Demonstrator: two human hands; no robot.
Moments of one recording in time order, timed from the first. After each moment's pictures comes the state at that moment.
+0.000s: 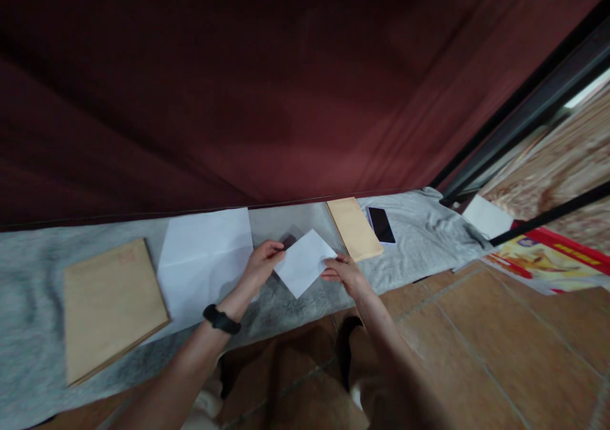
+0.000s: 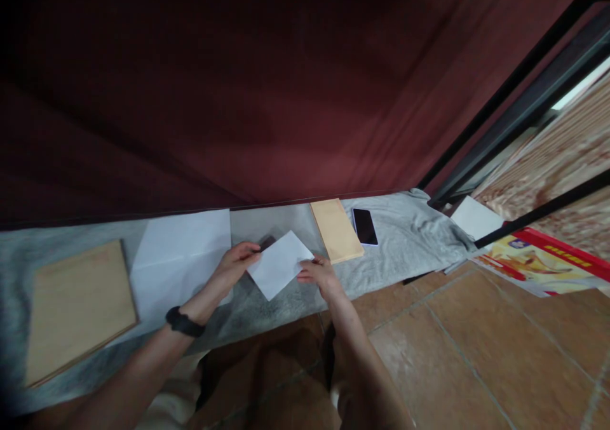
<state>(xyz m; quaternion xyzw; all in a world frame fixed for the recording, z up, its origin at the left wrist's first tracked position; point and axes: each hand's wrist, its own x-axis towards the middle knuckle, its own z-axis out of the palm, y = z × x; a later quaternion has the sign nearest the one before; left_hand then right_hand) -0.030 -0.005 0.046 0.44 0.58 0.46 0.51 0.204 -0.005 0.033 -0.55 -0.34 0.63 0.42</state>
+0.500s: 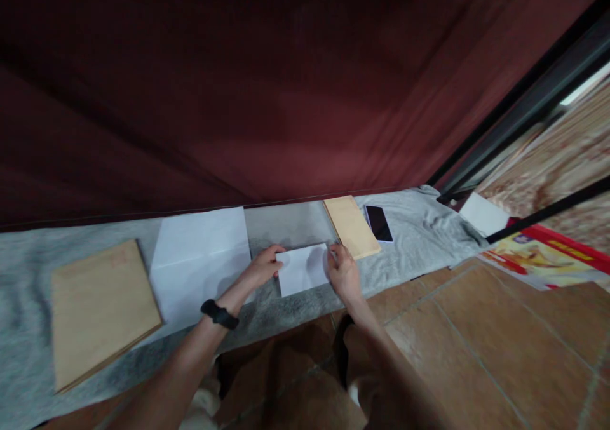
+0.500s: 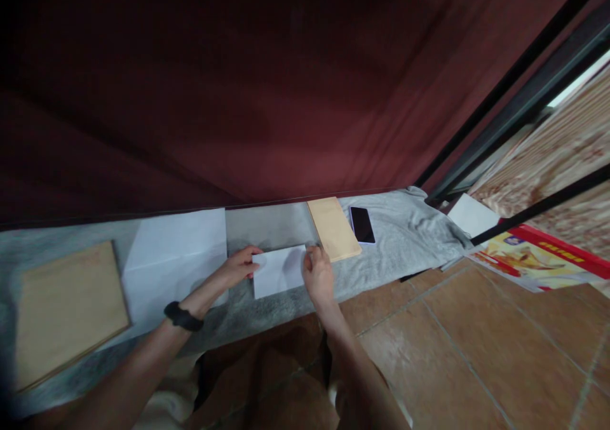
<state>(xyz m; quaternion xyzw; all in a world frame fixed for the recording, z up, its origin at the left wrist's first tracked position) -0.032 0.011 0.025 0.53 0.58 0.34 0.51 0.204 -0.008 0.025 -0.63 -0.63 0.24 0.39</state>
